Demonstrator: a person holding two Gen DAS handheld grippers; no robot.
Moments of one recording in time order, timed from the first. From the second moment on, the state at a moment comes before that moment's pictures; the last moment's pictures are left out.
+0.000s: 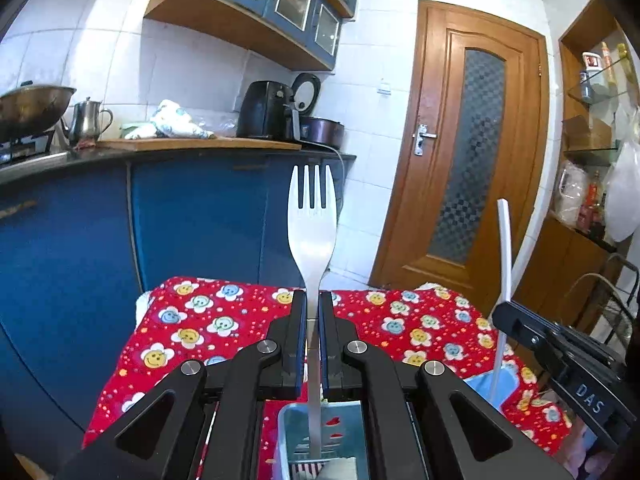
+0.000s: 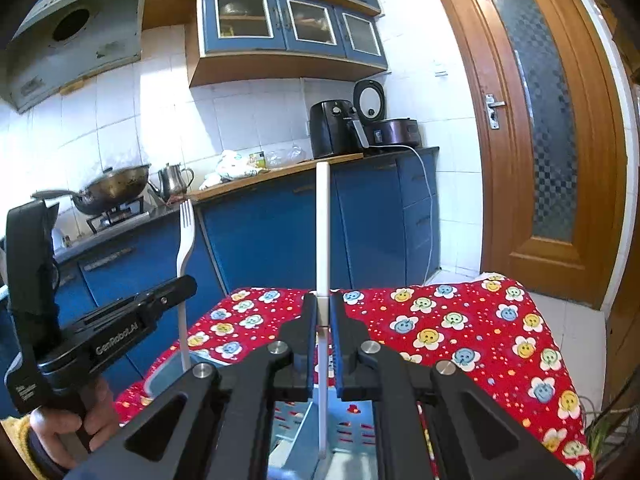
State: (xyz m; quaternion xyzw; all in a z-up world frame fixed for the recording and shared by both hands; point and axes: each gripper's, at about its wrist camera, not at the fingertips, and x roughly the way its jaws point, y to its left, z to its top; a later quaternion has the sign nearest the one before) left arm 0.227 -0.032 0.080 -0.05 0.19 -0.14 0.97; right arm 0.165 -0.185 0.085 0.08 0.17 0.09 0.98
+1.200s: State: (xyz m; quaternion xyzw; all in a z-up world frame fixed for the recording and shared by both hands) left arm 0.175 -0.025 0.064 -0.03 0.22 -0.13 0.97; right arm 0.122 -0.189 0.066 0.09 0.21 0.10 0.97
